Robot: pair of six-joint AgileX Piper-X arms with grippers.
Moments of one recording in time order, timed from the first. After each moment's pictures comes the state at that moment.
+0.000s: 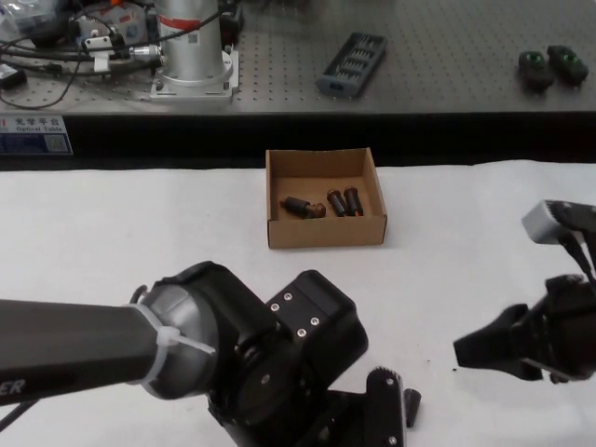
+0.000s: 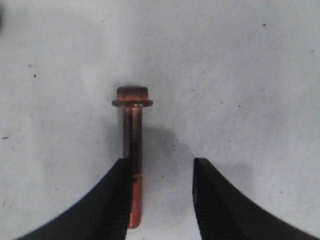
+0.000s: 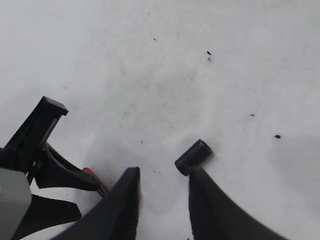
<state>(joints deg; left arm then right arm) -50.6 97.3 -54.3 41.1 14.5 44.0 24.0 66.1 -34.1 29.0 -26.3 9.4</state>
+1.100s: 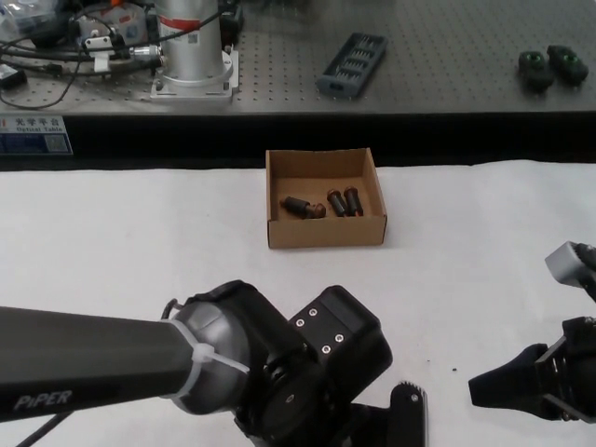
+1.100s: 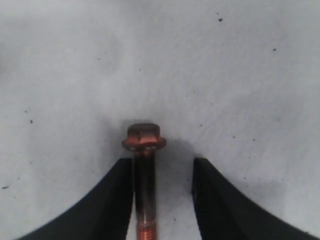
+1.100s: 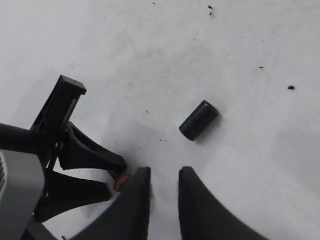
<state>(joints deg) -53.4 100.7 -55.1 36.8 14.2 45.7 21.1 64.8 -28.2 26.8 -33.5 10.2</state>
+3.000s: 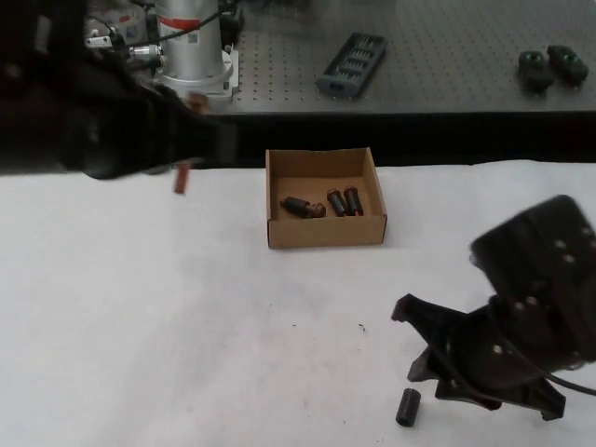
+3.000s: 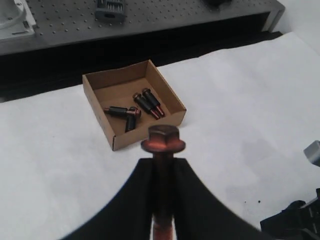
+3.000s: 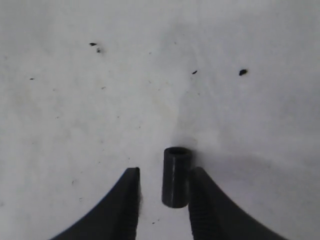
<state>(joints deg) -26.9 65.4 -58.6 29.7 7.4 -9.5 36.7 86.3 -41.1 26.3 -6.2 57.4</state>
